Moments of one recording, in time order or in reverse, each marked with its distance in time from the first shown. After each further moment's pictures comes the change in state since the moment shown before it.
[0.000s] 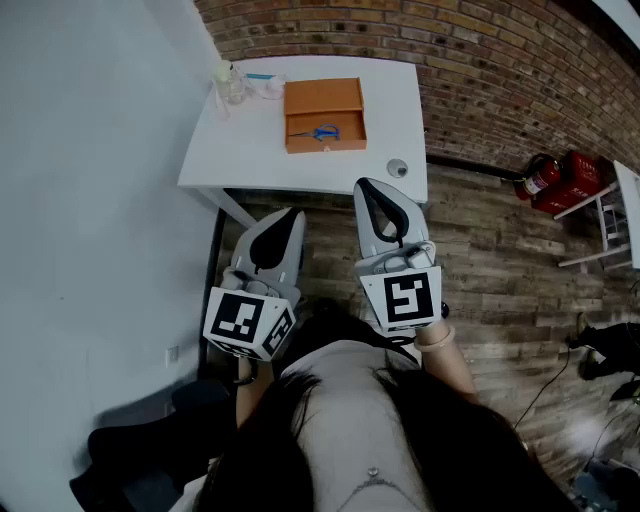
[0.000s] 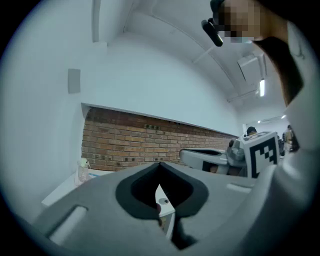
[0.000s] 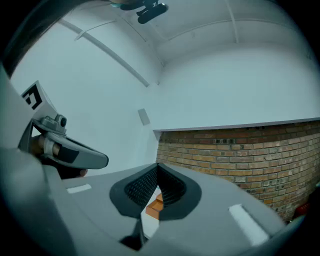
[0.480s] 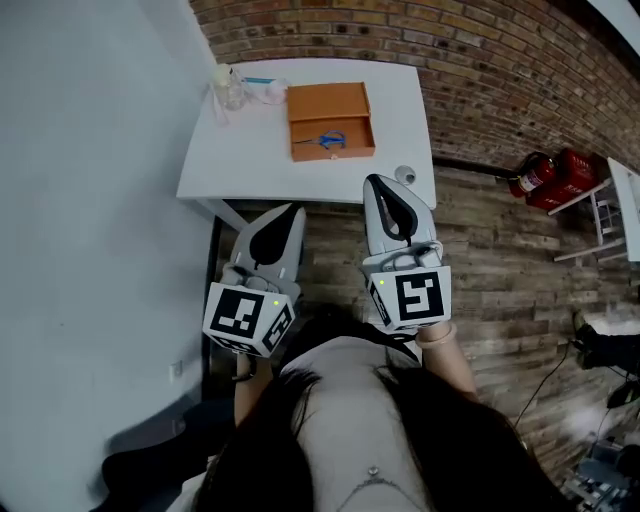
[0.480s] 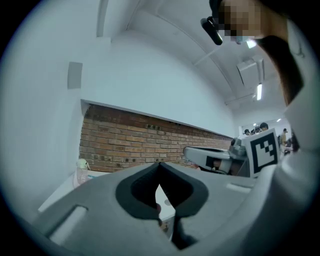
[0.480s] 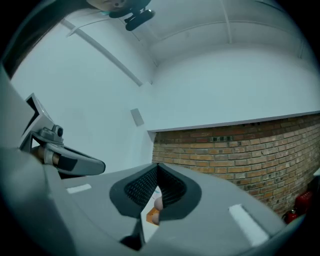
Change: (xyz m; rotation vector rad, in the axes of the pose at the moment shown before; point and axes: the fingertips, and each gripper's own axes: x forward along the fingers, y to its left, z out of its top) left arm 0.009 0.064 -0.002 -0.007 -0.009 -0.048; right arm 0.047 0.011 -0.002 0.064 -0.016 -0.086
